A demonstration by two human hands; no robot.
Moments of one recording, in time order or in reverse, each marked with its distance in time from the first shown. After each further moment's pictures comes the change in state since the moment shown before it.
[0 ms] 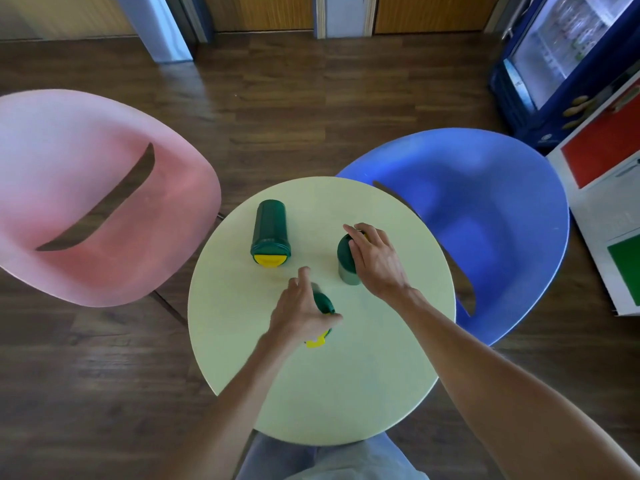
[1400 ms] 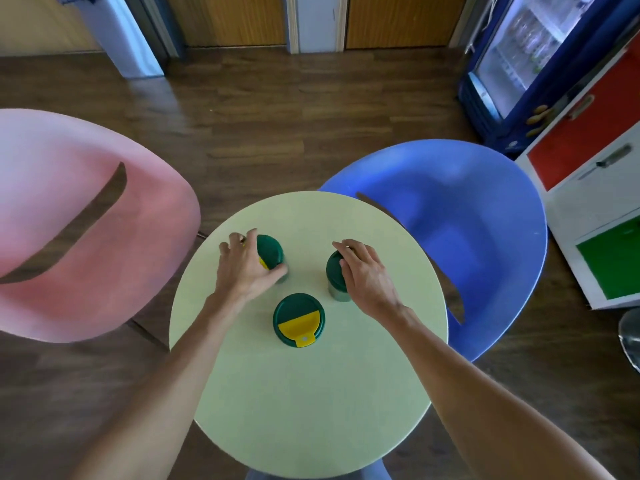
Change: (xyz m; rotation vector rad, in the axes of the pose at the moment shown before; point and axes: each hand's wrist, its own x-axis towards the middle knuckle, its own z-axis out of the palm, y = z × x) left_hand 0.098 -0.030 -0.074 0.263 0.334 0.132; right_hand 0.001 -0.001 0.006 -0.006 0.045 -0.009
